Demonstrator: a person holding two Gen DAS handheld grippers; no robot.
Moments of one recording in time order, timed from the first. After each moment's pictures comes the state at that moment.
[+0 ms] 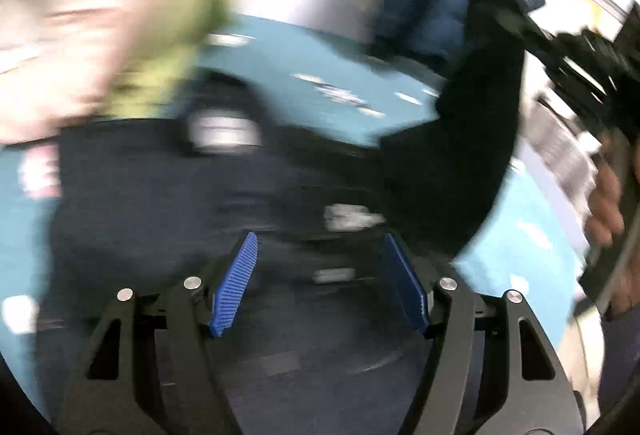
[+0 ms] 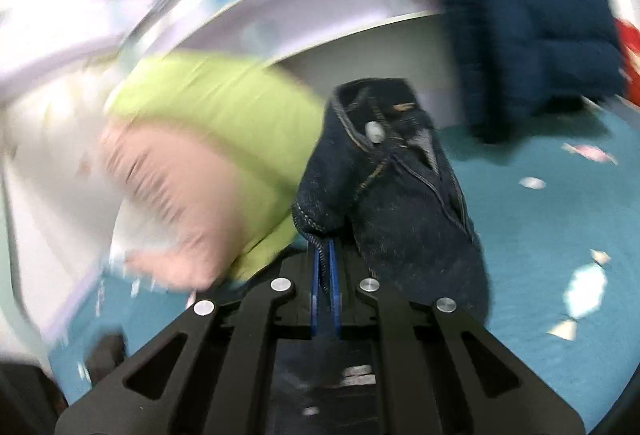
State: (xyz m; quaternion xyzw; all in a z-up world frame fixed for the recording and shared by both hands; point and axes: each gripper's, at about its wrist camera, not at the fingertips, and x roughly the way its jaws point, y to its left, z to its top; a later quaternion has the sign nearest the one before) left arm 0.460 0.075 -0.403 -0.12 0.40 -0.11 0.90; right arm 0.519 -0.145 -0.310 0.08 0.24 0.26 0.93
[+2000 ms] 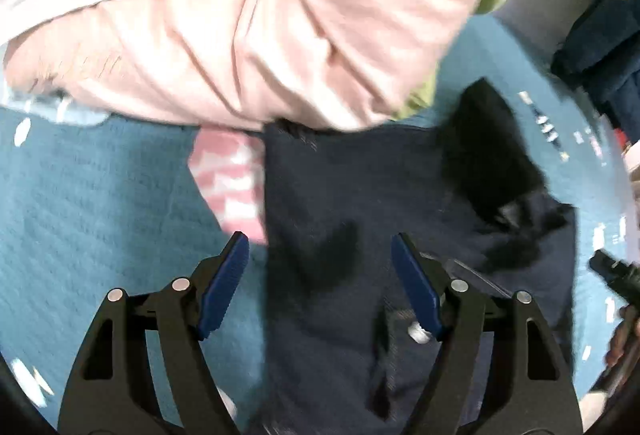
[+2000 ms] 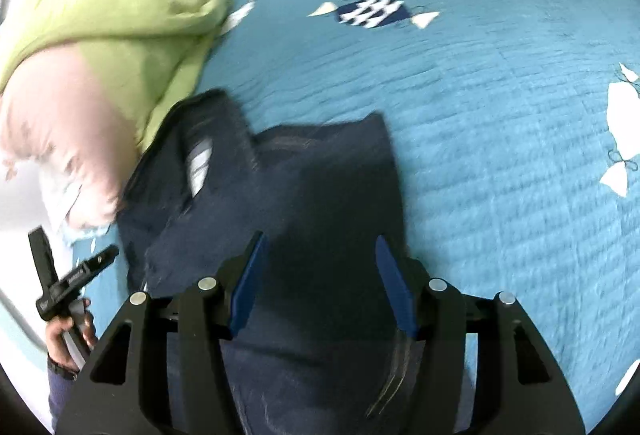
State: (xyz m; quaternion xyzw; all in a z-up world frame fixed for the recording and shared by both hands) left arm 0.574 0.243 -0.452 -0.15 0.54 0.06 0.83; right arm 0.634 -0.176 -0.469 0.17 0.55 0.13 0.80
